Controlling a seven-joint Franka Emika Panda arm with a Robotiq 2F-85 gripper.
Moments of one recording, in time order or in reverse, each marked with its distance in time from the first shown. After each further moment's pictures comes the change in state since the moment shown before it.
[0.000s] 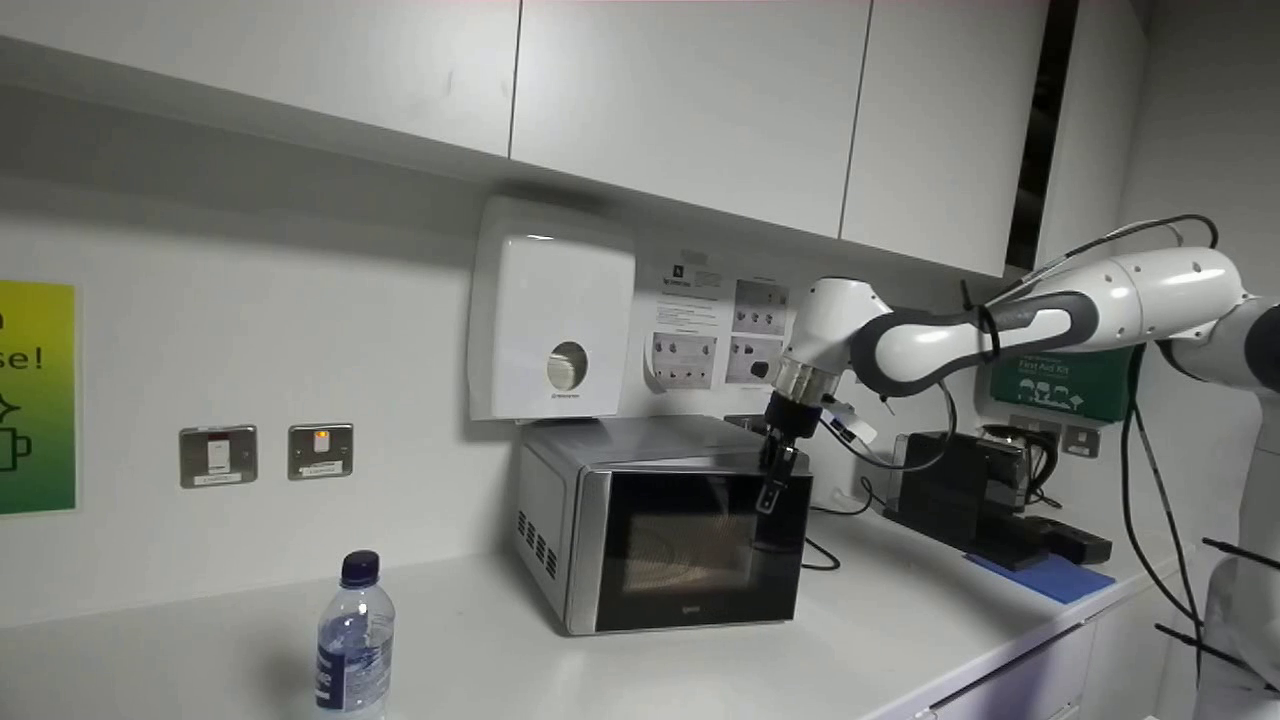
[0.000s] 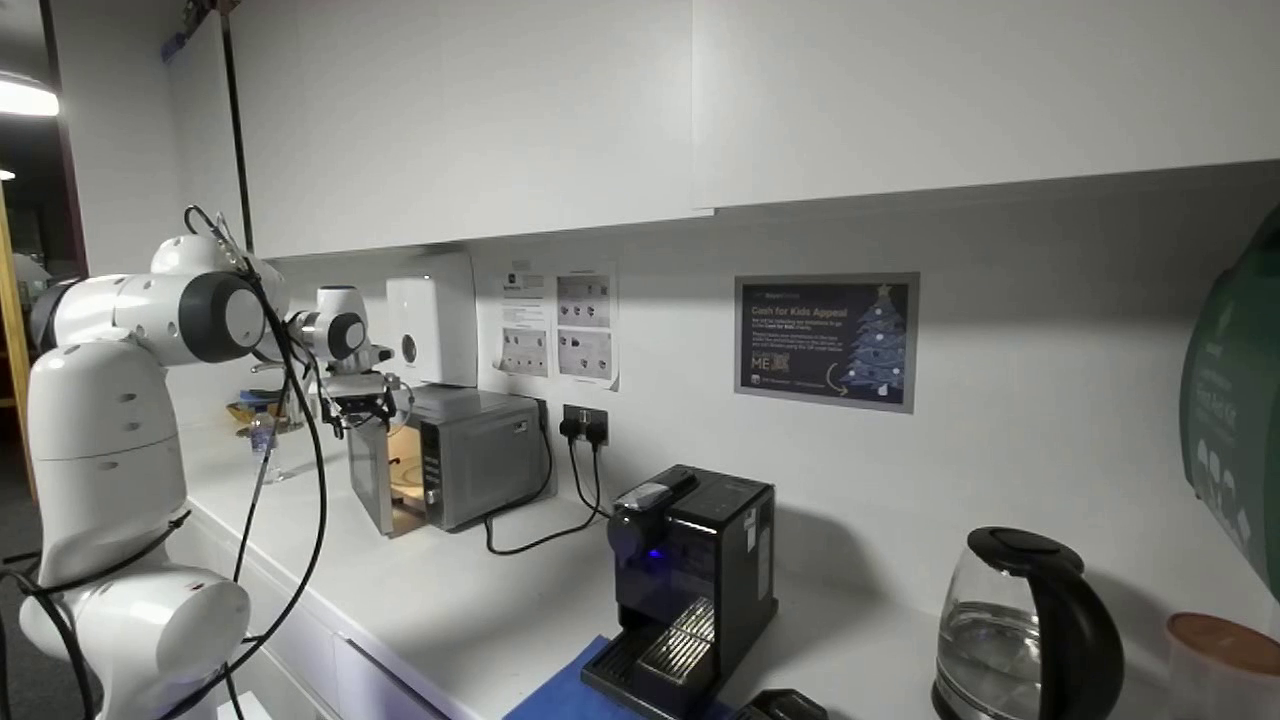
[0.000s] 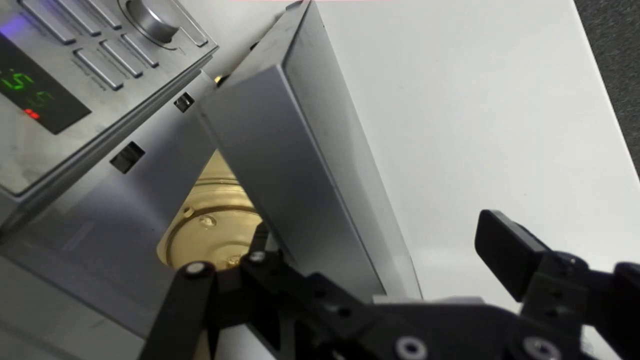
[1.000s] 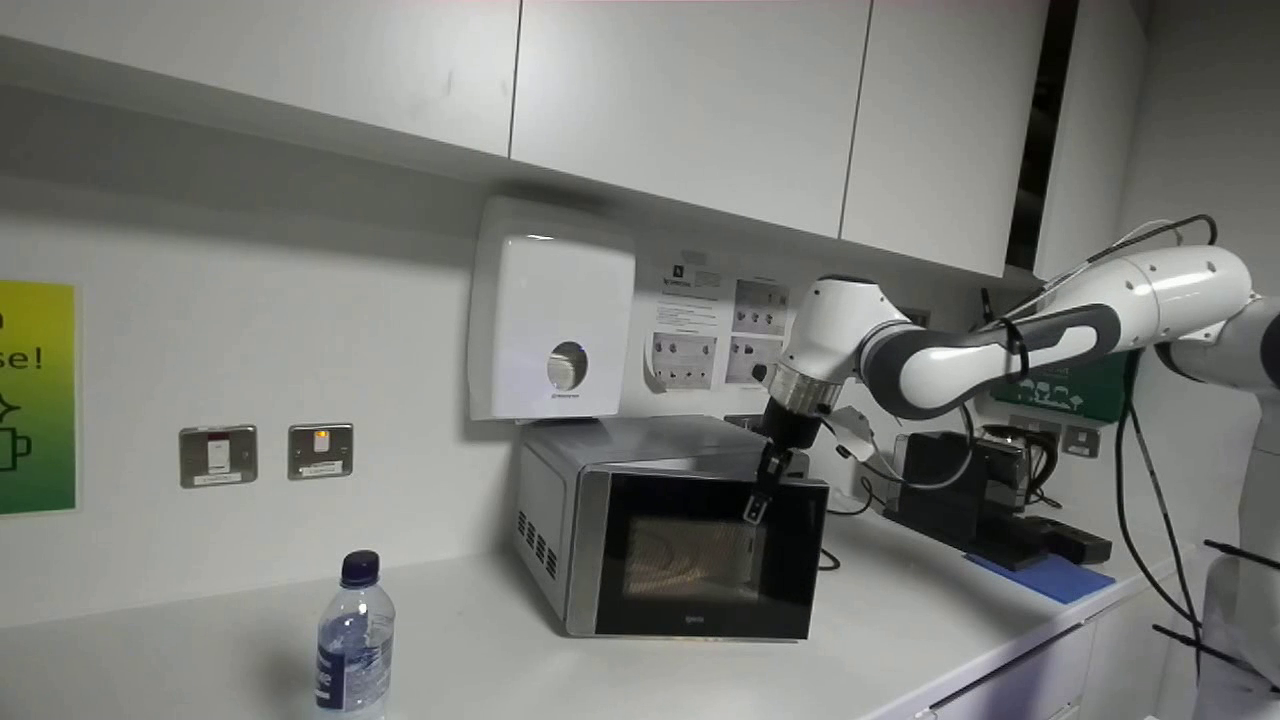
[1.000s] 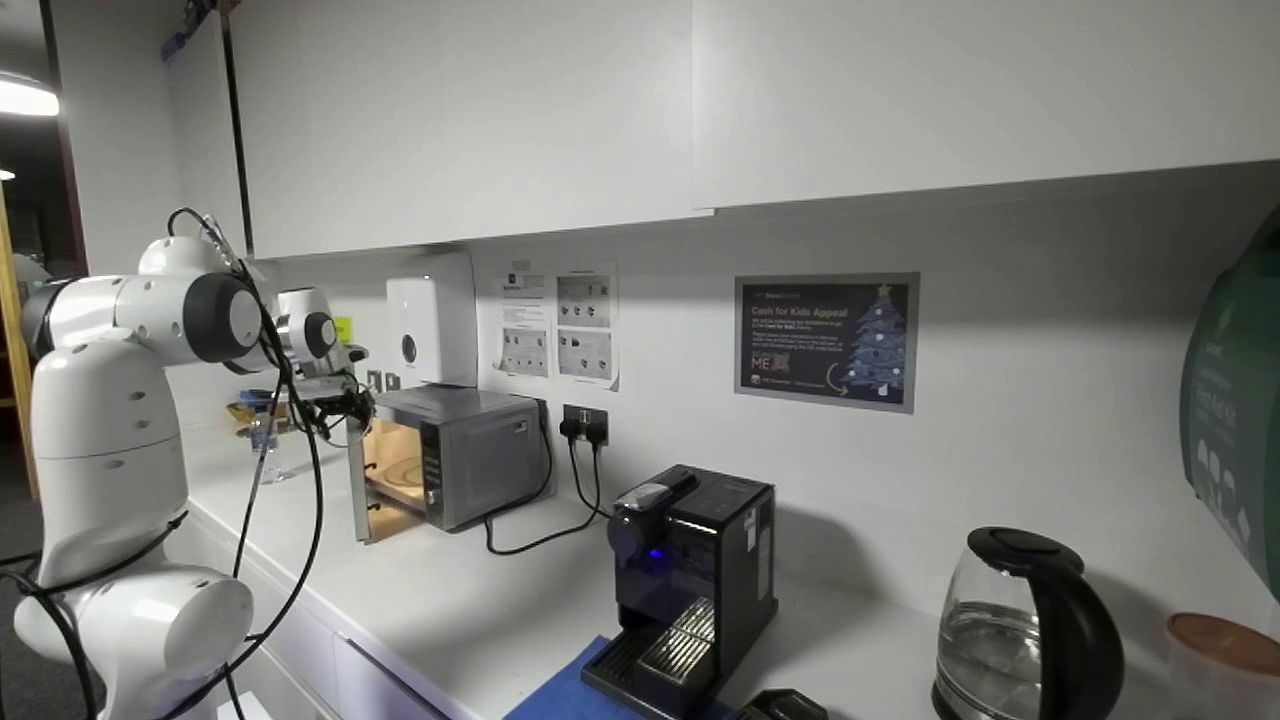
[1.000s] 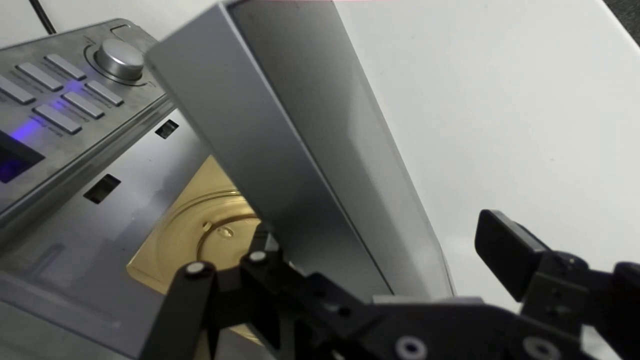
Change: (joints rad) arm 0.048 0.011 0.060 0.007 -0.179 0.001 0.404
